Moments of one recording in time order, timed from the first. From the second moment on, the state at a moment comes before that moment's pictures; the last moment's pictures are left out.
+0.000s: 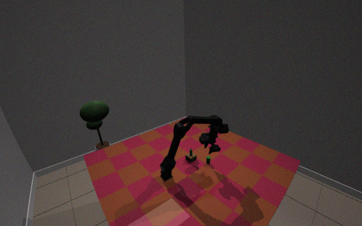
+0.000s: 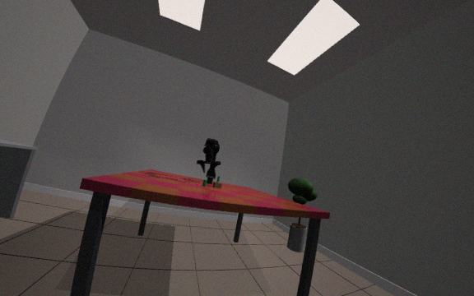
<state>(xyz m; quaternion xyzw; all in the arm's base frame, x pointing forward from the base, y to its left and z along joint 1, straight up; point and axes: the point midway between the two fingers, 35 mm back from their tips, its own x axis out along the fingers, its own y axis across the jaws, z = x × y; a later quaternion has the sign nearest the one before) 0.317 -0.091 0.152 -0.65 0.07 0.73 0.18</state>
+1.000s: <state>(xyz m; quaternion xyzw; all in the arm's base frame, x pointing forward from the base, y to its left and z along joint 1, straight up) 0.323 -0.101 0.070 -0.62 0.09 0.76 0.13</state>
